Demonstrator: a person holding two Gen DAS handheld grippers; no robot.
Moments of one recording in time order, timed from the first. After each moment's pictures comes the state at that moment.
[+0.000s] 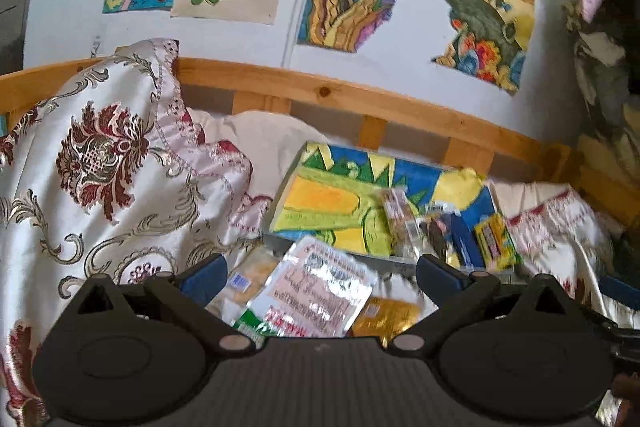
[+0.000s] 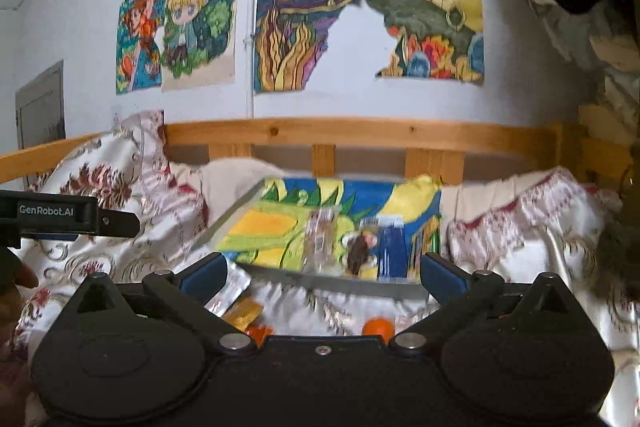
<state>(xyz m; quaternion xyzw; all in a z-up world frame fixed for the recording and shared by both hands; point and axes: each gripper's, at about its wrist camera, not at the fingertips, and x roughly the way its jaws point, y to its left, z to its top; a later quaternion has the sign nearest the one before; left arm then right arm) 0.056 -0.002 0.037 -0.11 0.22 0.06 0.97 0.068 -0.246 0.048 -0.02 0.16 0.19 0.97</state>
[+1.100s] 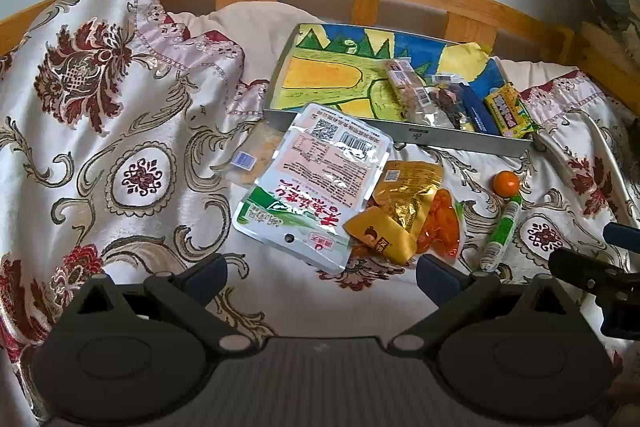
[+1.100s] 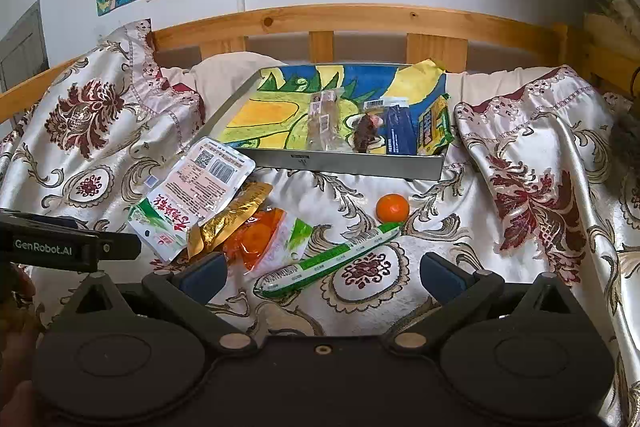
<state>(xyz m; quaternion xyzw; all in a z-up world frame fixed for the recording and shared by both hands) 0.057 0.001 -0.008 -0.07 0.37 0.03 0.93 0.064 -0.231 0.014 -0.03 0.31 0.17 0.93</state>
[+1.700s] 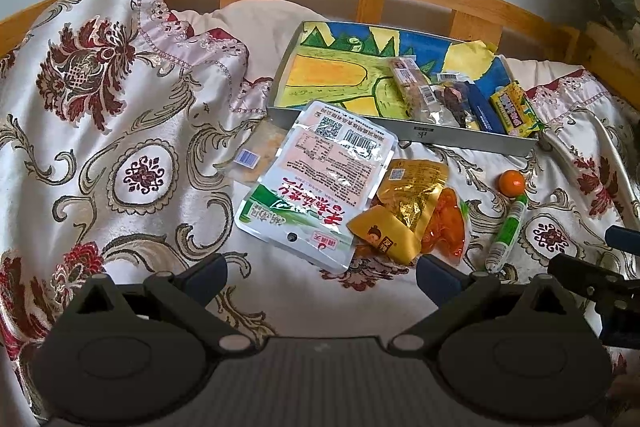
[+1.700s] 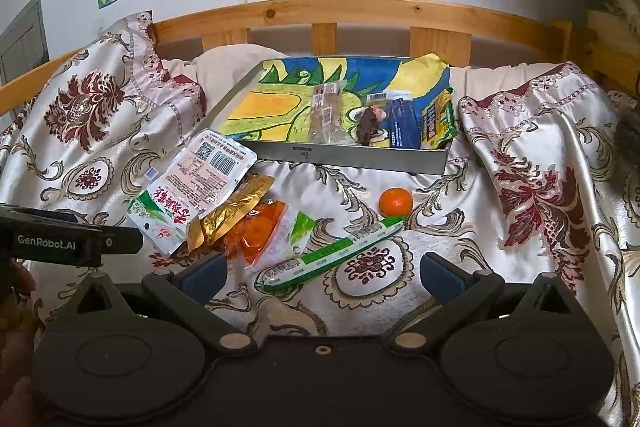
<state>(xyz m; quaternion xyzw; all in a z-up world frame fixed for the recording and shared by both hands) 0.060 0.001 -0.010 -0.07 0.38 0.04 0.92 0.068 -0.229 0.012 -0.03 0.32 0.17 0.93</state>
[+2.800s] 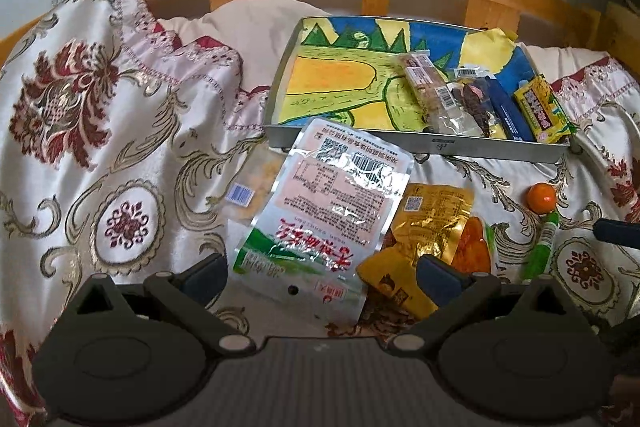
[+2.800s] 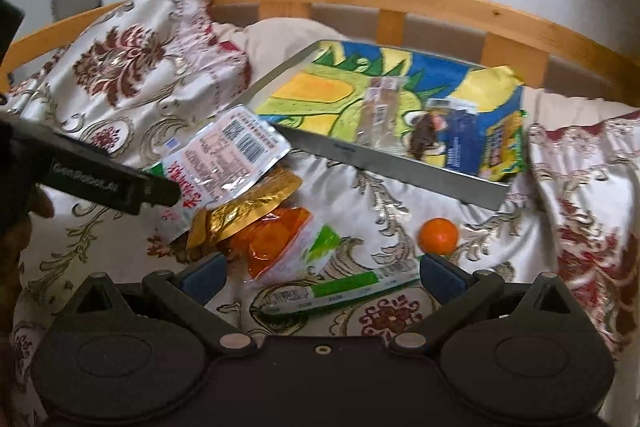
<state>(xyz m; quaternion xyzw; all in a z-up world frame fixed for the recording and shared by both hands) 0.115 -0.008 -0.010 -0.03 0.39 0.05 0.92 0.120 -0.210 -0.004 -0.10 0.33 0.27 0.90</state>
